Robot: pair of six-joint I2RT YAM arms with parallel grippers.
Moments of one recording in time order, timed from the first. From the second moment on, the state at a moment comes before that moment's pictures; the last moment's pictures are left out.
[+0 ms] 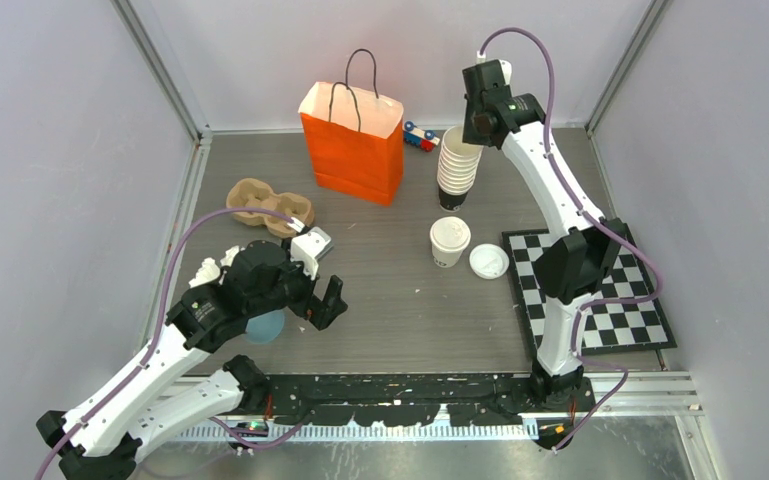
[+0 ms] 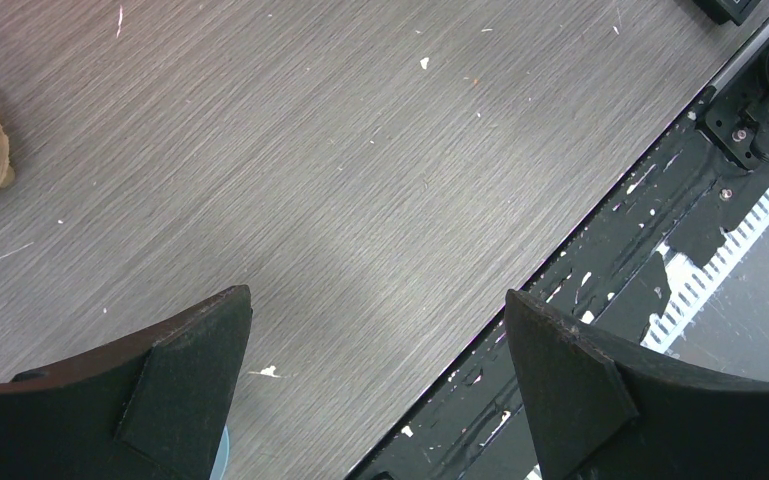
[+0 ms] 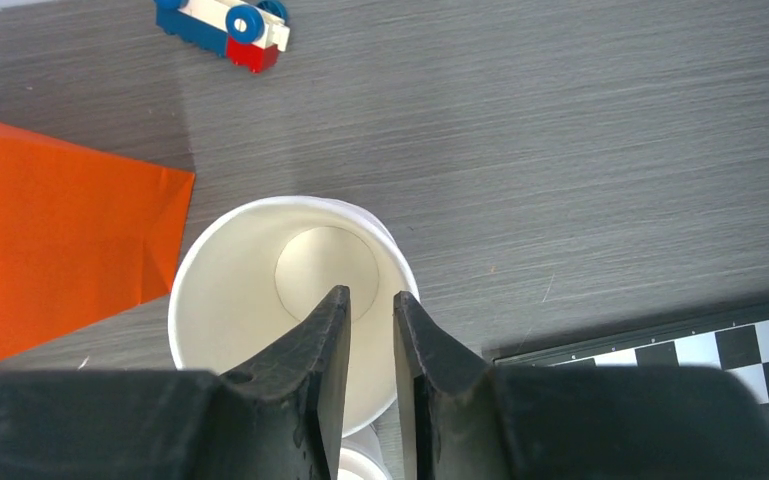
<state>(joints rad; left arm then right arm) -0.77 0.72 0.88 -0.75 0.10 -0.10 0.35 1.96 2.15 -0.94 0.37 0.33</state>
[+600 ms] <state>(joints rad) -0.77 0.72 0.88 -0.75 0.10 -0.10 0.35 1.97 2.18 -0.97 0.33 0.32</state>
